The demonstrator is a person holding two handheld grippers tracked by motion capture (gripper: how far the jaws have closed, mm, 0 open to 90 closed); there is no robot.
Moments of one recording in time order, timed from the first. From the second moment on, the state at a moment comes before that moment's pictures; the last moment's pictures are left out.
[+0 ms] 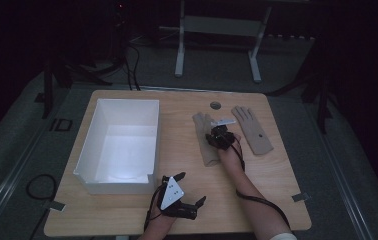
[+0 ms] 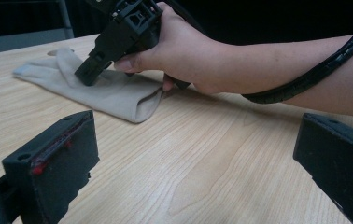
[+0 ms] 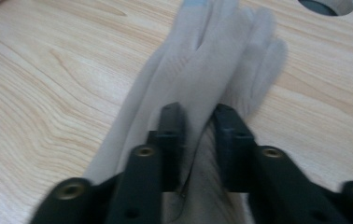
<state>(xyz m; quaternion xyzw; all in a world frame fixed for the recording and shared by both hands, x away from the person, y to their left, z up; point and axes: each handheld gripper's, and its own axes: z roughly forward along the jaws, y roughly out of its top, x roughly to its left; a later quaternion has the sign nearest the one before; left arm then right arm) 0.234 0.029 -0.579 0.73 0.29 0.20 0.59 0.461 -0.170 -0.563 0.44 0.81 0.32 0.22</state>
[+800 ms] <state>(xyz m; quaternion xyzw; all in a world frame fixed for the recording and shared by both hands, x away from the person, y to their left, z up) 0.234 0.028 -0.579 0.73 0.29 0.21 0.59 0.404 -0.193 -0.486 0.51 0.74 0.39 0.23</state>
